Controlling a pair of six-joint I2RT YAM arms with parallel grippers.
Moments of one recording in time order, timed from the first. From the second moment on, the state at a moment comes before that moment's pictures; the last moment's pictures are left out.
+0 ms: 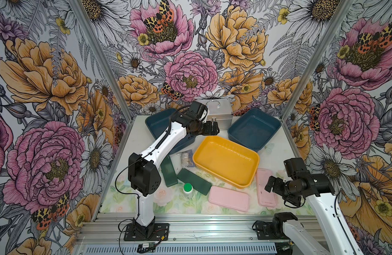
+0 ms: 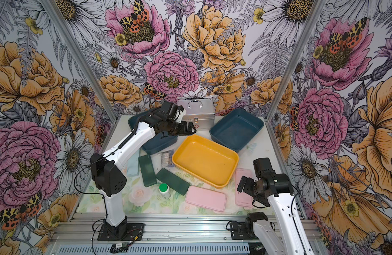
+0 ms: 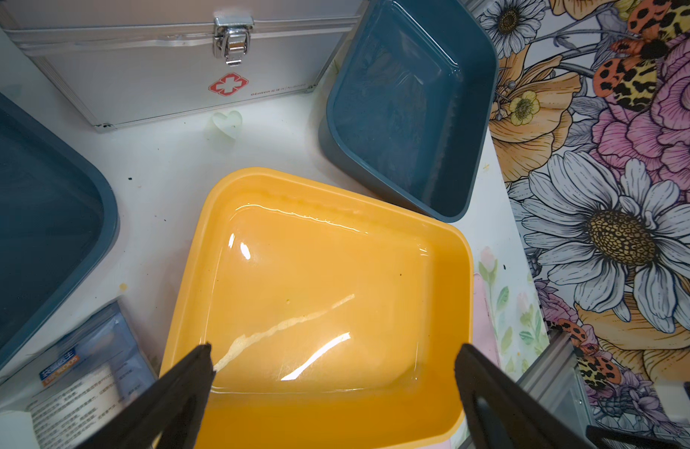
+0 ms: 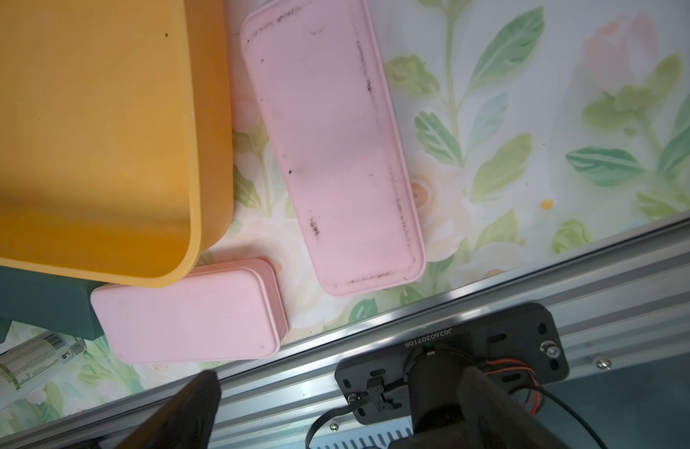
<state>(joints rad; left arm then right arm) -0.55 1.94 1.96 -0.93 0.25 -0.43 0.06 0.81 0.91 -1.47 -0.09 0.53</state>
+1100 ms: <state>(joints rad) -0.50 1.91 1.91 -0.93 0.25 -0.41 0.06 1.45 1.42 -1.36 0.03 0.52</state>
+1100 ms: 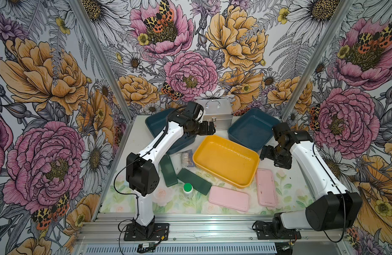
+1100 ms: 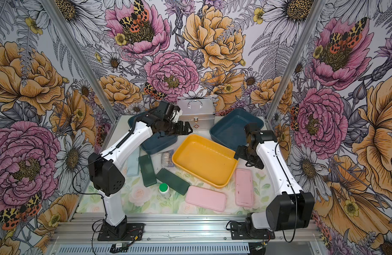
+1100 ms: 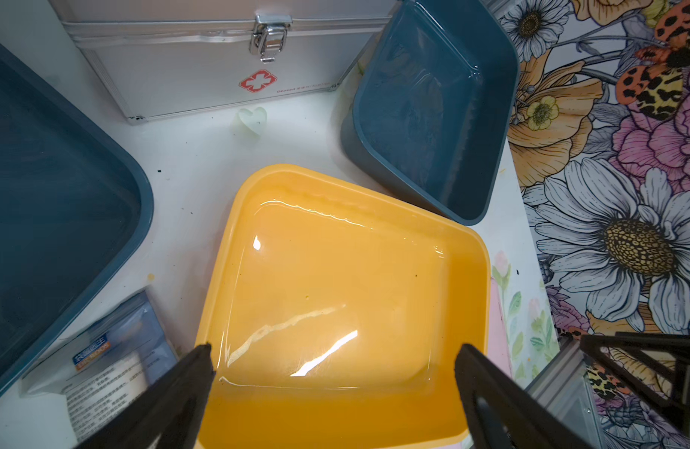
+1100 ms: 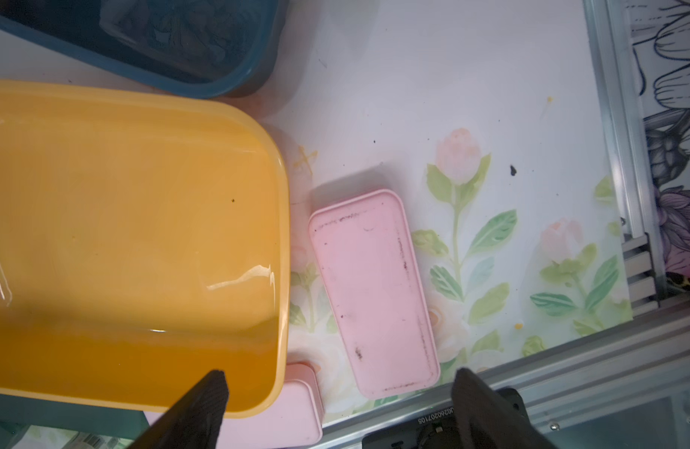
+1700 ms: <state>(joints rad) -0.34 1.70 1.64 -0.88 0.30 -0.35 0.04 1.96 1.83 -1.30 0.03 0.79</state>
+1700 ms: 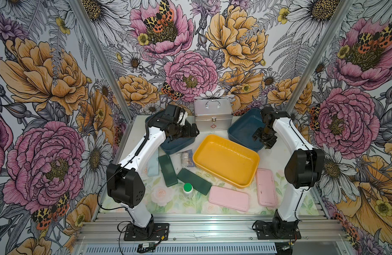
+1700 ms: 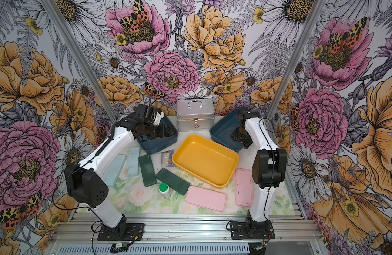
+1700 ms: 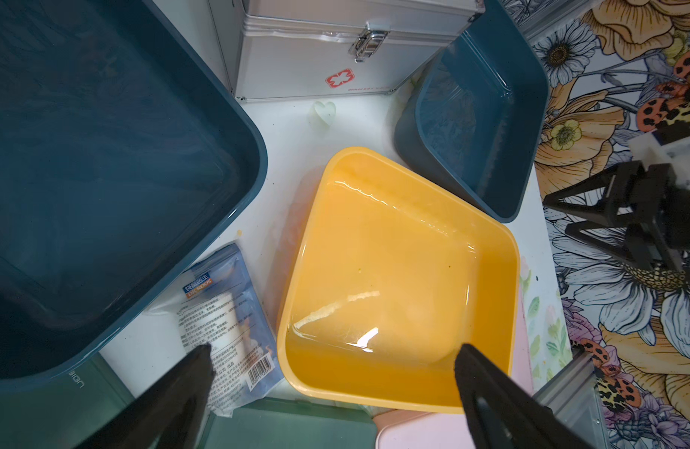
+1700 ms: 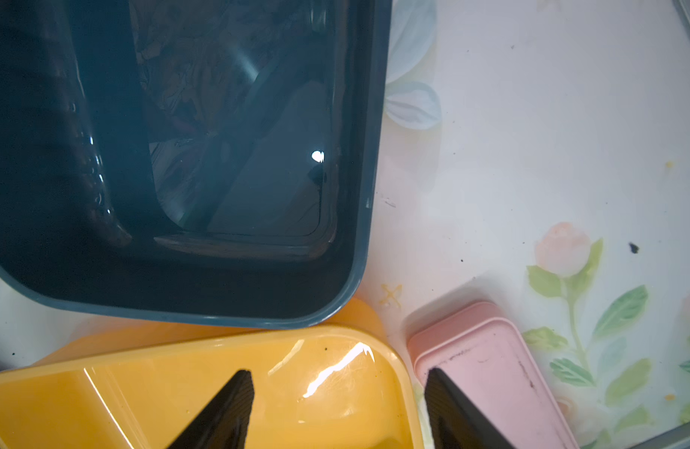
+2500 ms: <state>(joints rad) -0.19 1.69 1.54 -0.85 0.37 -0.35 0.02 2.16 1.90 -1.29 0.11 0.72</state>
